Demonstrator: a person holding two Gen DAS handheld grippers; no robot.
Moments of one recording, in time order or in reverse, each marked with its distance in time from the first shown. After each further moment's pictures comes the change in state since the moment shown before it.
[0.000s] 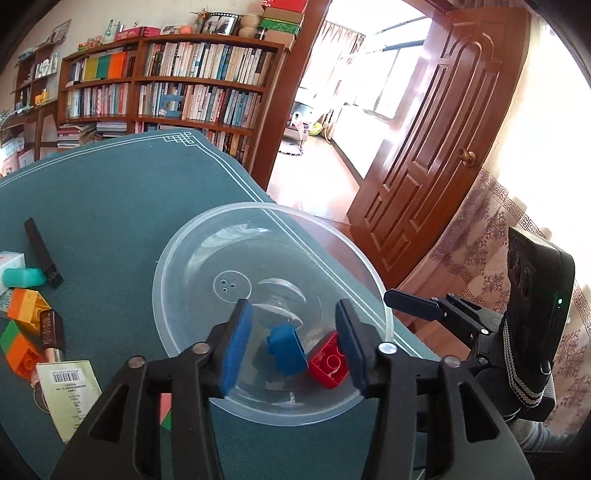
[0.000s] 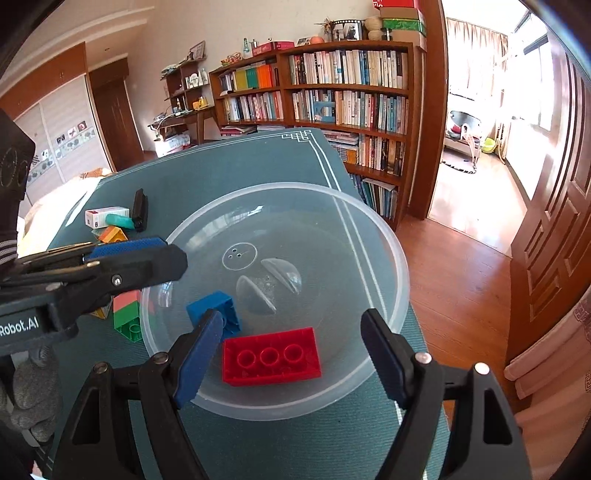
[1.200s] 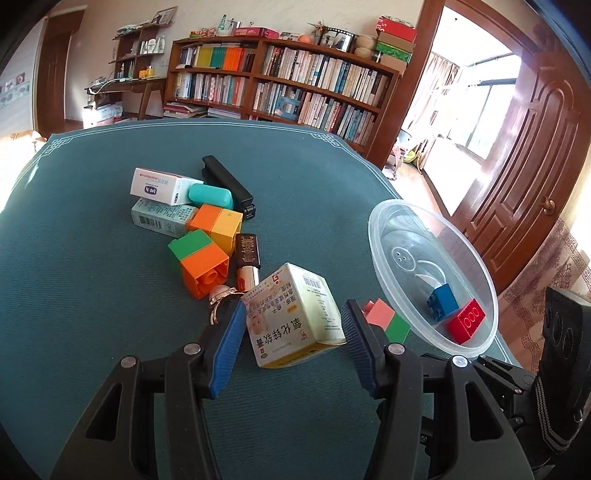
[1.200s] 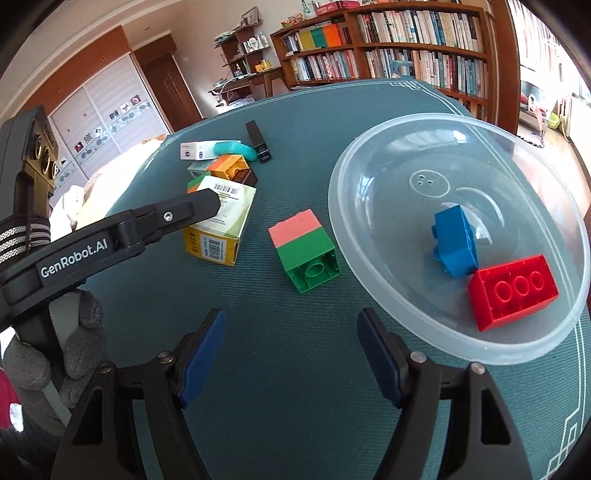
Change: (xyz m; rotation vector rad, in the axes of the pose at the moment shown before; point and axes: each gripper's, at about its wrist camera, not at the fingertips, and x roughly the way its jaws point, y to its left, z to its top) left arm -0.082 0.105 -0.065 -0.224 -0.068 0.324; right arm 0.039 0.117 -0.037 -0.021 0.170 0.269
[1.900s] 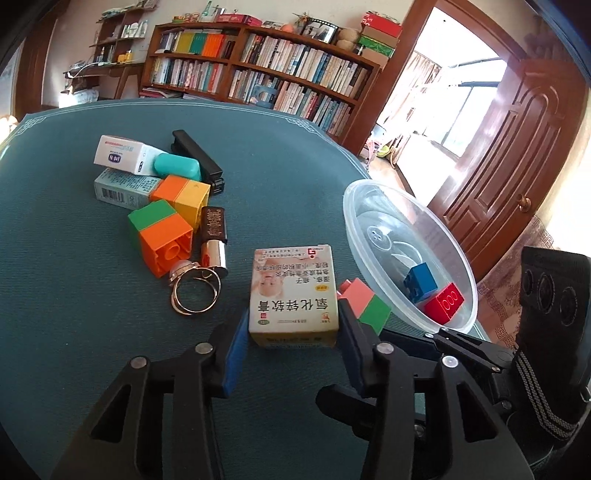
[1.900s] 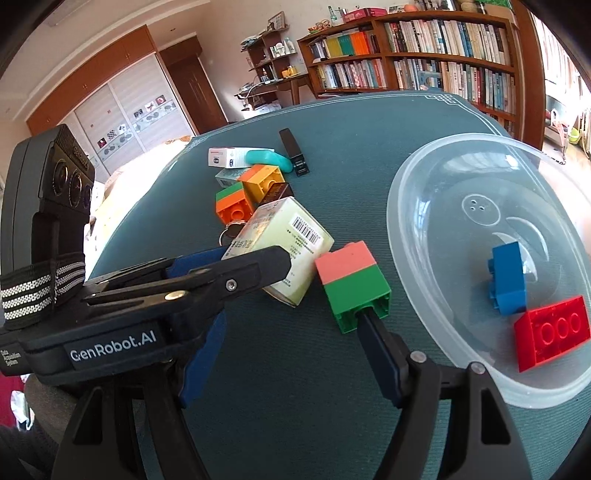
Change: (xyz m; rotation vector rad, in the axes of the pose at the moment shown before) left arm 0.008 -0.003 -0.016 0.006 0.030 -0.138; right arm 0.009 0.013 0.011 -0.065 -0.036 0.109
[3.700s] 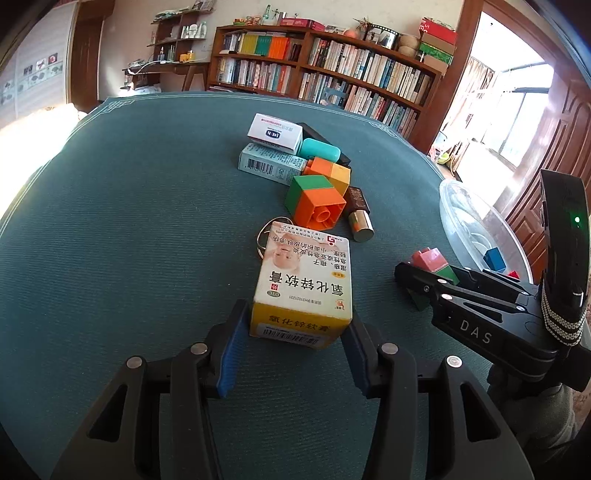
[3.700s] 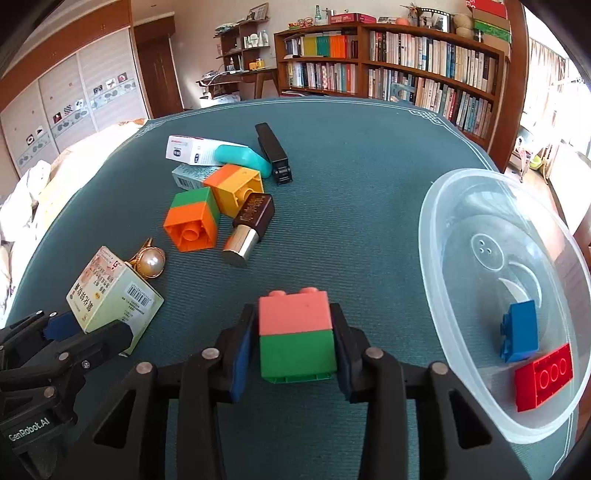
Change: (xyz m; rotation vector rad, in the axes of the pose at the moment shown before) left arm -0.048 0.064 -0.038 -0.076 -0.011 0.243; right arm 0.050 0.031 0.026 -0.069 0.018 -0.271
